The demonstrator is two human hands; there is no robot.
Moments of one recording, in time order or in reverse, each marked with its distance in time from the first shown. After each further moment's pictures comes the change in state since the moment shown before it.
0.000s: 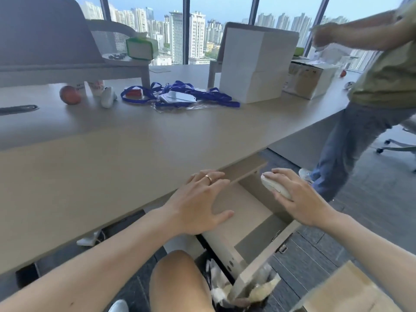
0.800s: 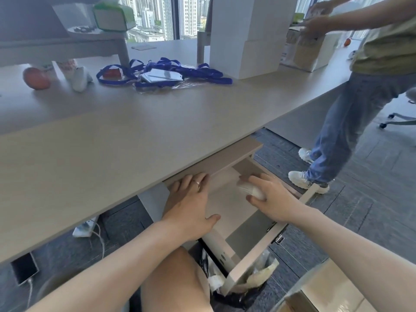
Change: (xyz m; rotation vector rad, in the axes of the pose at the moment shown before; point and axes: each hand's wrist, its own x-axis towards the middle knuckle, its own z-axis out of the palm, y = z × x) left_hand 0.013 -0.002 0.075 0.129 -0.060 -0.229; right_hand 0.015 0.014 0.072 0.063 -0.226 0.141
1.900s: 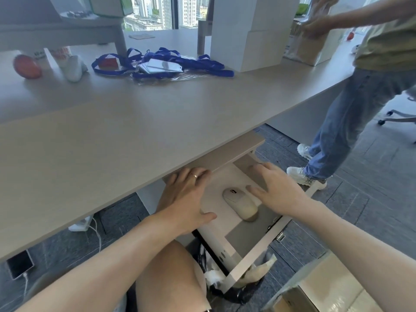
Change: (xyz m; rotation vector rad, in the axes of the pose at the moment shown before) left_hand 0.006 -0.015 0.000 0.009 0.062 0.078; right_hand 0.003 -0.014 -0.017 -0.088 0.072 0.057
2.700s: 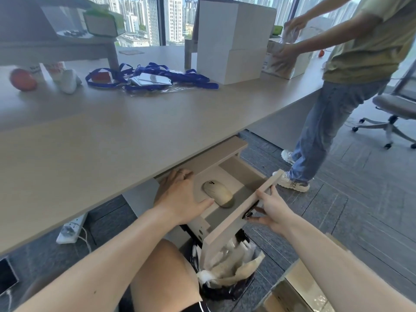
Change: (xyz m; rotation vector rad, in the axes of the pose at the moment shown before) left_hand -0.002 0.014 -0.016 -0.173 -0.107 -0.203; right_hand -0.050 0.000 0.025 1.424 0.092 0.761
